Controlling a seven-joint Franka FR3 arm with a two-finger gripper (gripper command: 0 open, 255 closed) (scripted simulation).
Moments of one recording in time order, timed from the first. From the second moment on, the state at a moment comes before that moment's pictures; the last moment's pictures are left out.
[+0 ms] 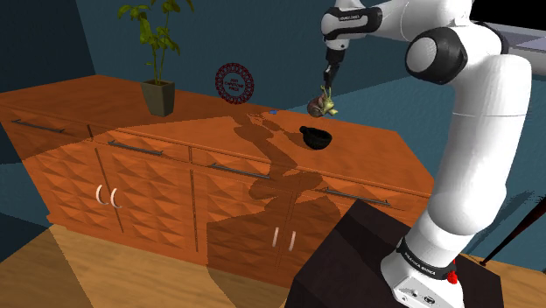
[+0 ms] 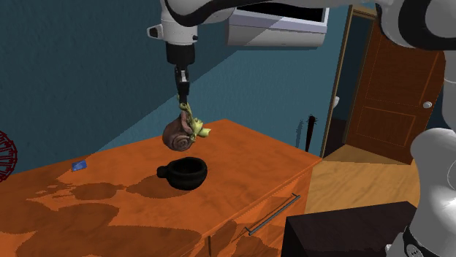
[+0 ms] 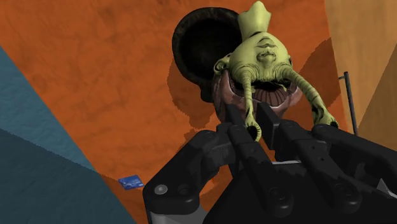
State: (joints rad) arm -0.21 0.31 -0.36 -1.37 -0.03 1.81 -0.70
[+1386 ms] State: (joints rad) arm -0.34 0.52 -0.37 -1.14 0.06 1.79 -0.81
